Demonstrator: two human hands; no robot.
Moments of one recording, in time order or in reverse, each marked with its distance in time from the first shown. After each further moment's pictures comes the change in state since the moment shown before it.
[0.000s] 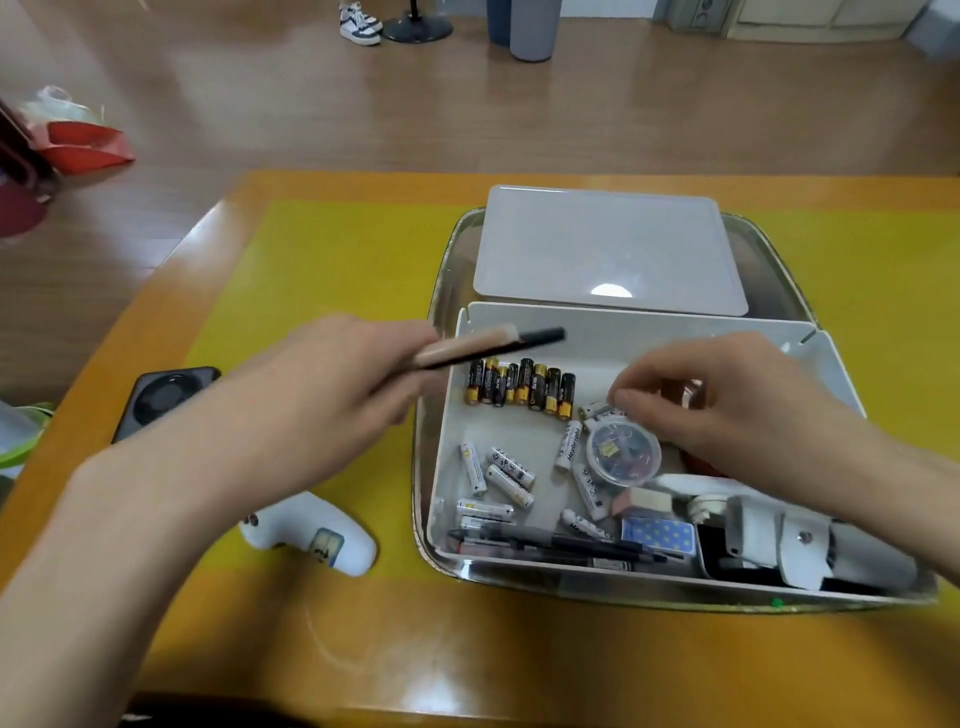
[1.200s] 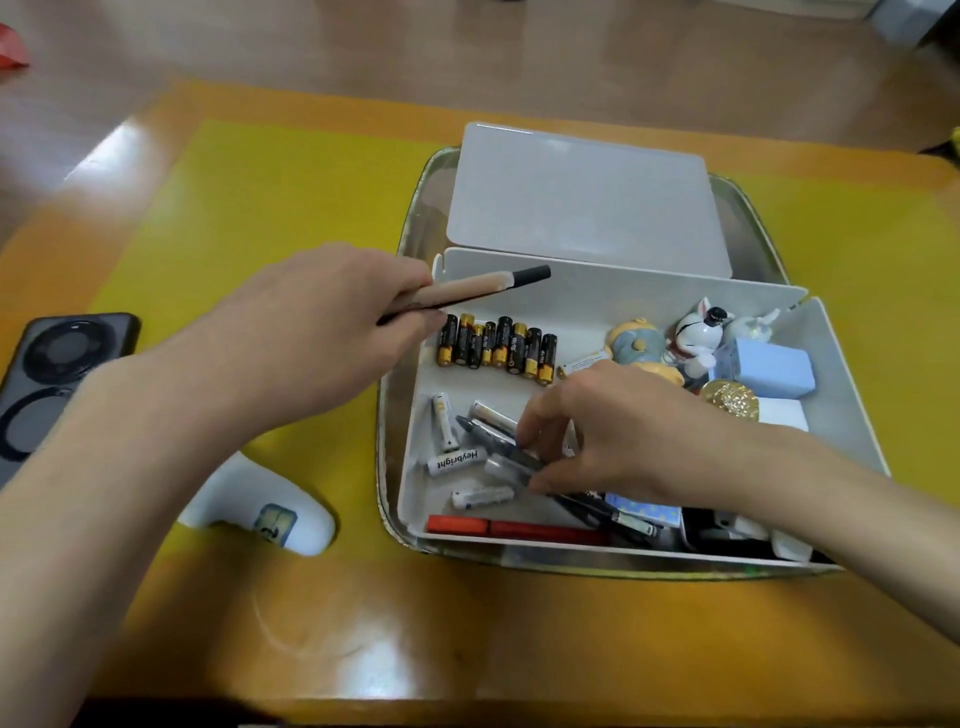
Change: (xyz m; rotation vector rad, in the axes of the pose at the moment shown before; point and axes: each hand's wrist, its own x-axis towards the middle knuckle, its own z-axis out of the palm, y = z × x) left_hand 0.034 -0.019 0.032 -0.005 0.041 -0.119; right_hand 0.021 -0.013 0.055 -0.270 -0.481 0.036
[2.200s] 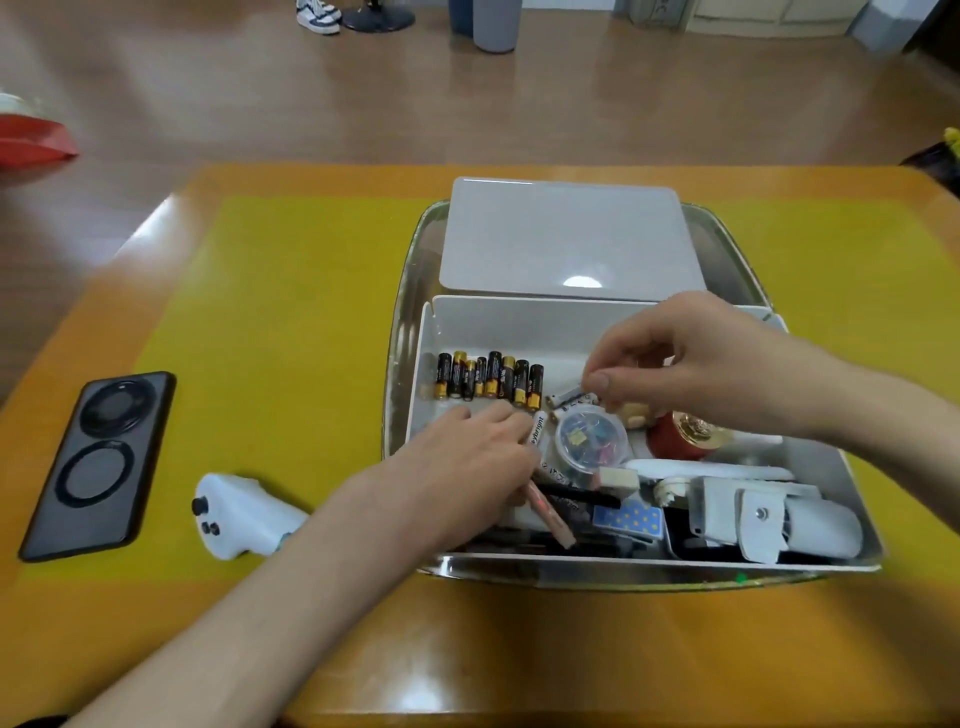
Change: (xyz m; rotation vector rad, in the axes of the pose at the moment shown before) left_hand -0.002 0.055 0.083 0.302 -0.228 0.431; right_hand -0.040 0.034 -0.062 0.392 0.249 -0.016
